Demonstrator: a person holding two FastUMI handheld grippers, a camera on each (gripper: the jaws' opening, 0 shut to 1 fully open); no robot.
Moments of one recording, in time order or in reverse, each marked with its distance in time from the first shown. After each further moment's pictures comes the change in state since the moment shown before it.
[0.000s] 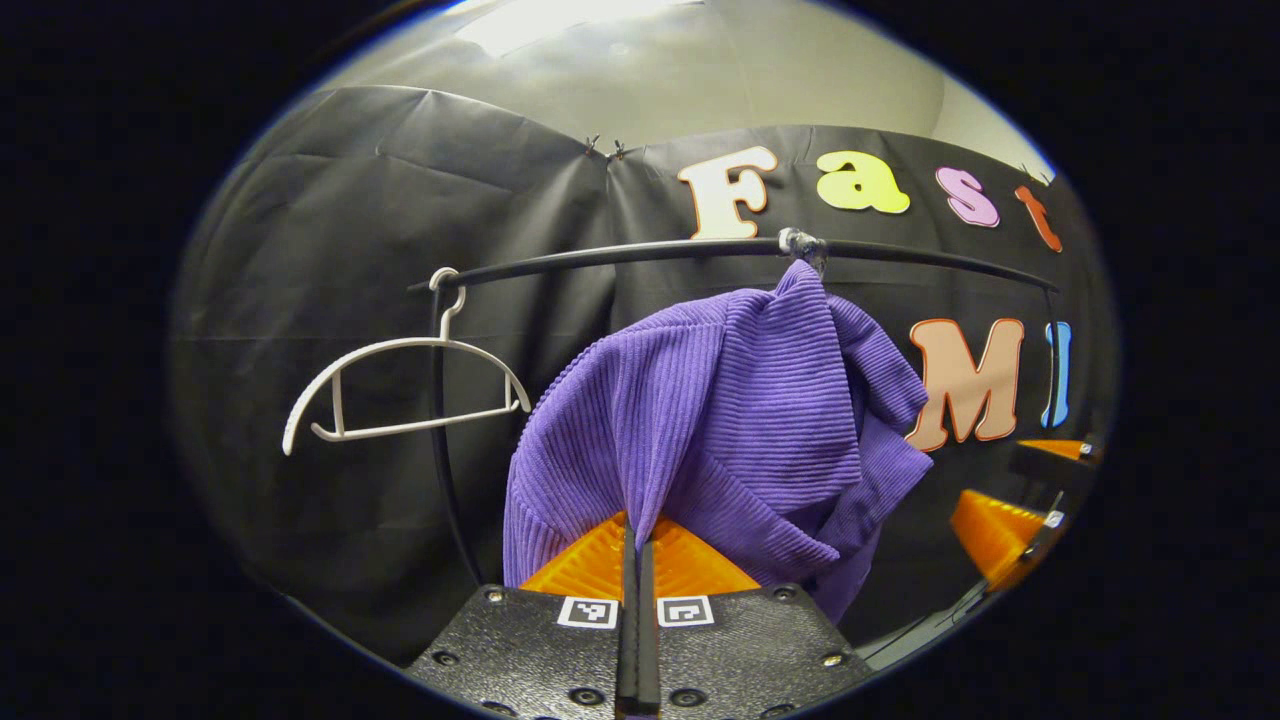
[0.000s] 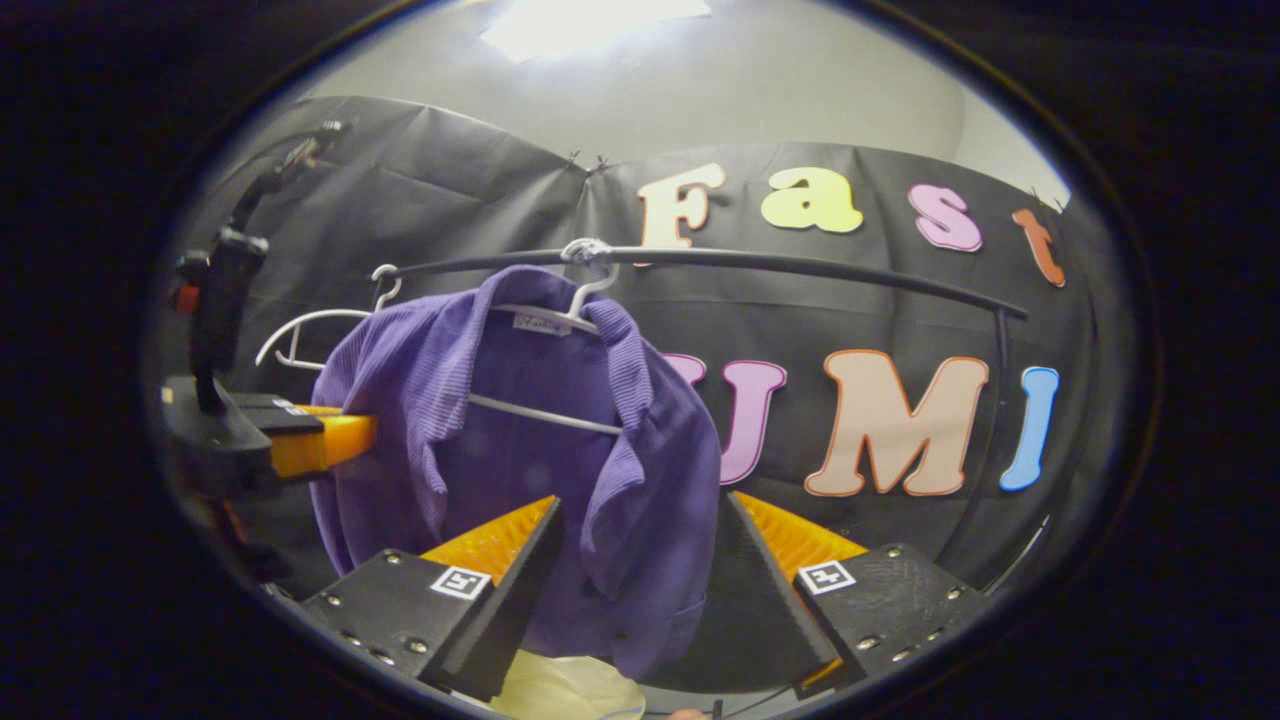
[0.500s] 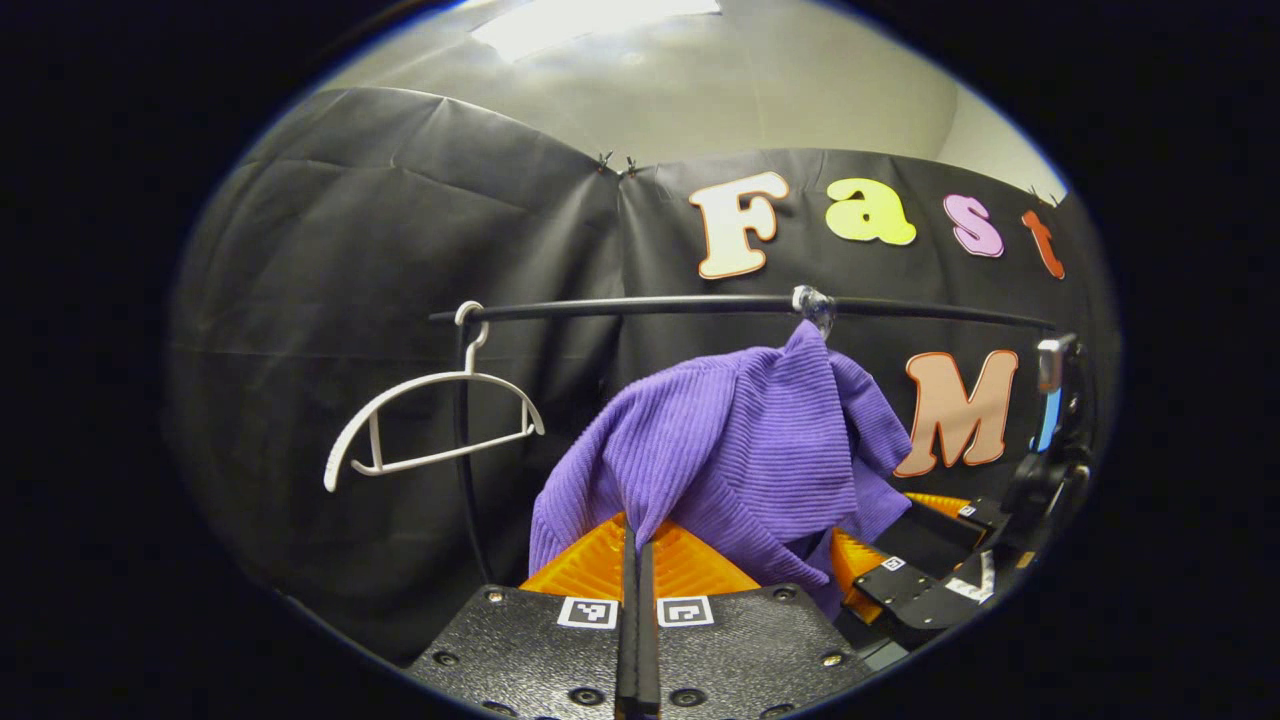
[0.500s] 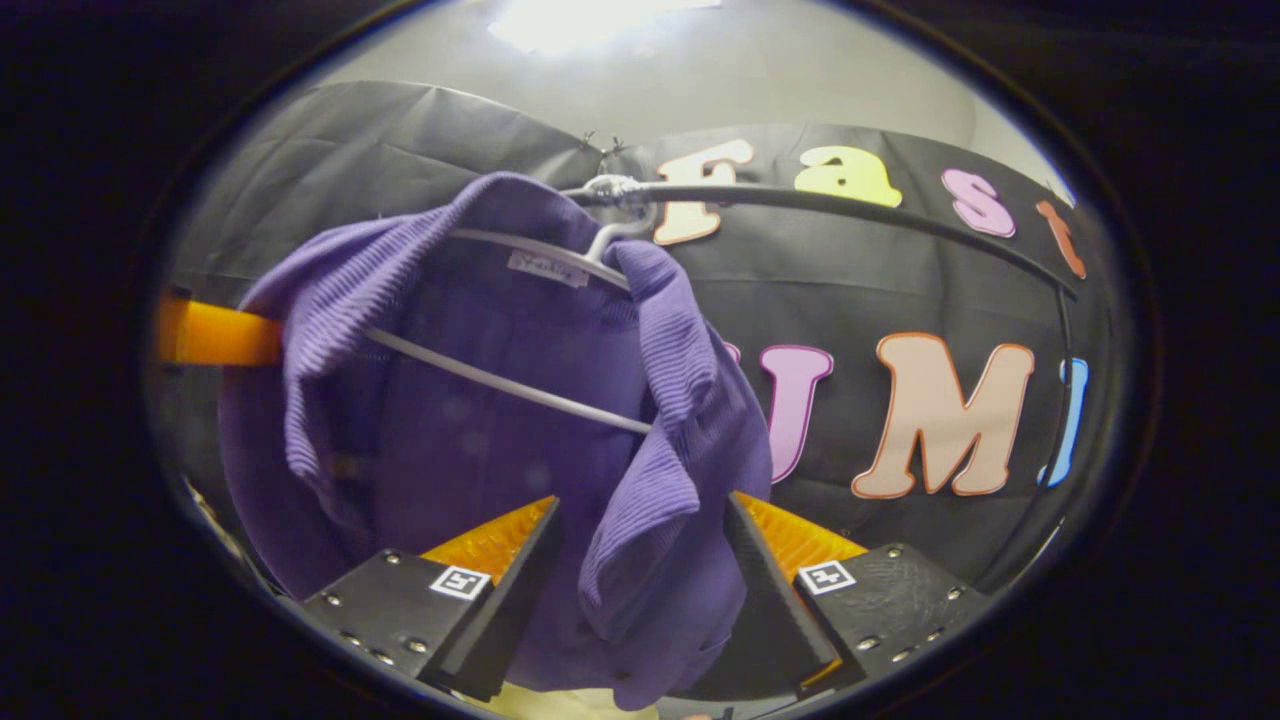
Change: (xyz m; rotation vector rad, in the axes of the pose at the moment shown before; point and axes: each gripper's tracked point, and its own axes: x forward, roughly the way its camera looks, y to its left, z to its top) left arm -0.021 0.023 0.042 -0.029 -0.042 0.014; right arm 0.079 0.030 -0.034 0.010 0.038 0.033
